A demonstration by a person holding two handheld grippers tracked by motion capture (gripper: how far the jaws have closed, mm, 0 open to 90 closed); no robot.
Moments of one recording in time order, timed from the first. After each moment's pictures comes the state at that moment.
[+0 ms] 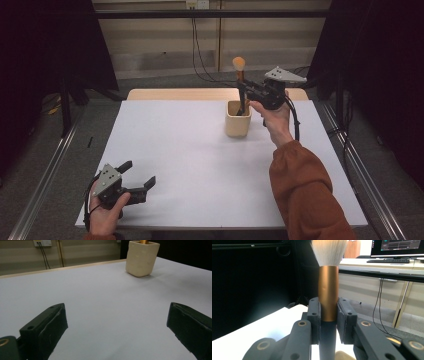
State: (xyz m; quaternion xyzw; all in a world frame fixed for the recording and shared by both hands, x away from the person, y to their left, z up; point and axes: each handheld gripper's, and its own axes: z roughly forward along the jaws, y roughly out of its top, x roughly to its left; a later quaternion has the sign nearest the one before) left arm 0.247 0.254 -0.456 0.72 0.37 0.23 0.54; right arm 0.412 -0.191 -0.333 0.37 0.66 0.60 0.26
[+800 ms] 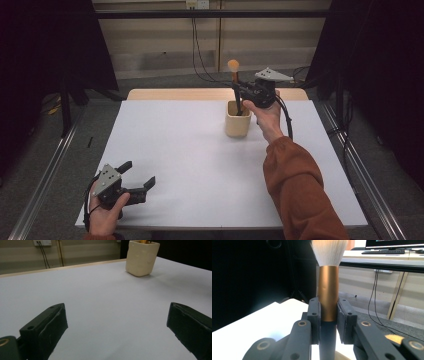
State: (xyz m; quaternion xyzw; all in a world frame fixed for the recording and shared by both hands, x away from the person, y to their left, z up) left arm 0.247 0.255 -0.457 0.72 0.37 0.23 0.54; right arm 0.442 -0.180 -0.357 0.39 0.67 0.58 0.26
